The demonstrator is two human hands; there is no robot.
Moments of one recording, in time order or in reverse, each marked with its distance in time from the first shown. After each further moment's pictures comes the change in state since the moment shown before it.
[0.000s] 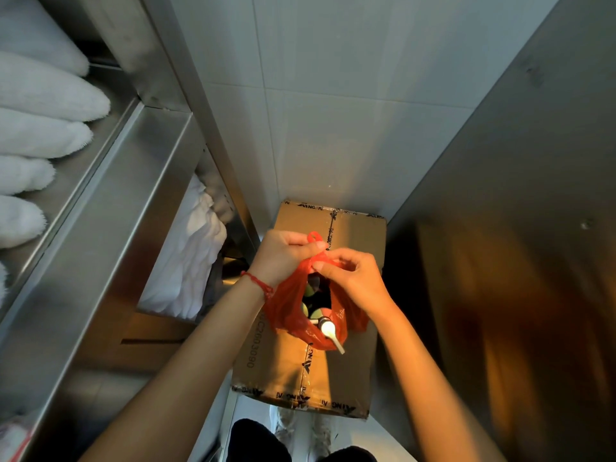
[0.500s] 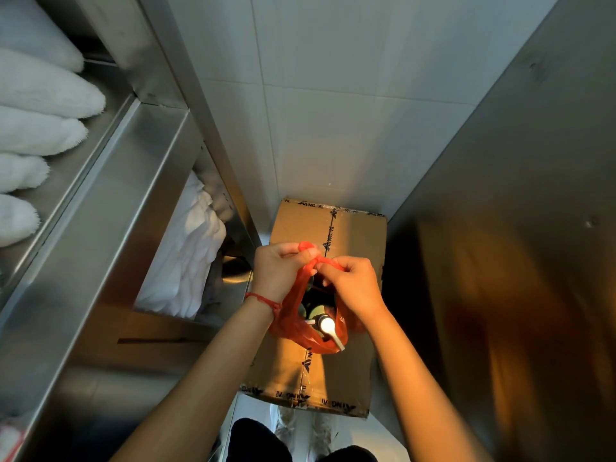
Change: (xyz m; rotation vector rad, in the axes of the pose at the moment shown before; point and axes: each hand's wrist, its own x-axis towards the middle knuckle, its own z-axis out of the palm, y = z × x) left_hand -0.012 -0.020 0.014 -0.078 0.246 -0.010; right_hand 0.002 0.016 0.009 -0.174 0.173 0.151
